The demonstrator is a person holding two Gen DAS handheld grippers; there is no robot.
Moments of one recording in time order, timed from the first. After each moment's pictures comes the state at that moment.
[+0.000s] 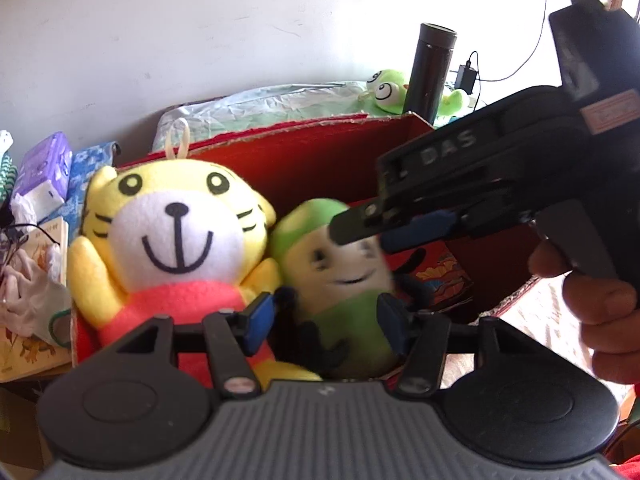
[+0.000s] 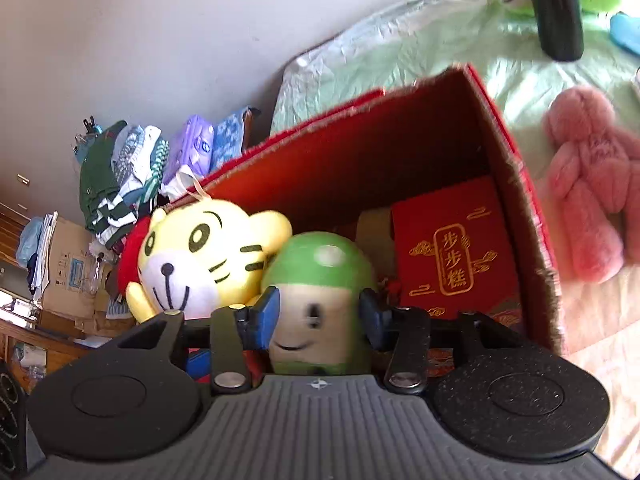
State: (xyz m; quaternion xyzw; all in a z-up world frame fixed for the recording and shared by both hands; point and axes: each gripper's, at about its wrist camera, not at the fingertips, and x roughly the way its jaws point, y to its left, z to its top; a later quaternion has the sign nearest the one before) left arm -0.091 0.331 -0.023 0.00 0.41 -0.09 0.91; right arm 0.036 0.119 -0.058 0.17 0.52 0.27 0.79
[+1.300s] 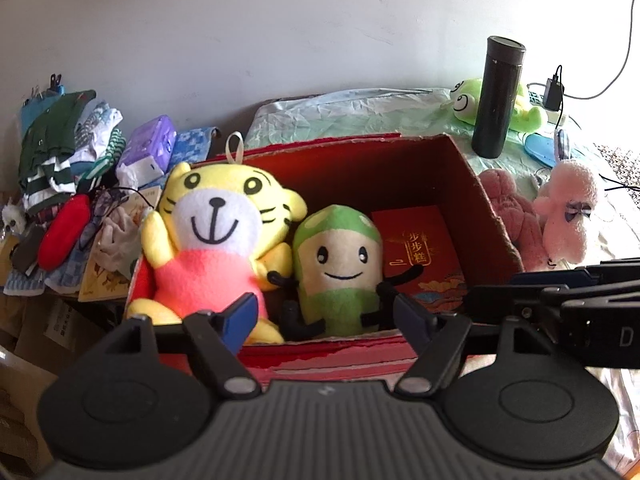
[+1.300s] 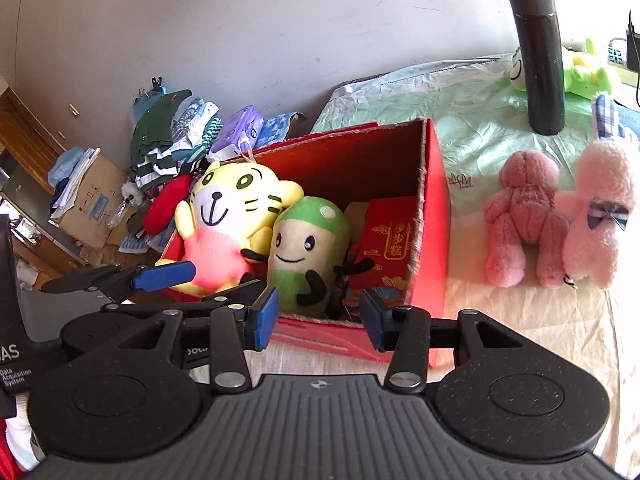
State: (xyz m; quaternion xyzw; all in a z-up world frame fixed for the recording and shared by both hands) left arm -0.118 0.239 0.027 0.00 0.43 0.10 0.90; right arm -0.031 0.036 -0.019 0.09 0.45 0.36 0.81
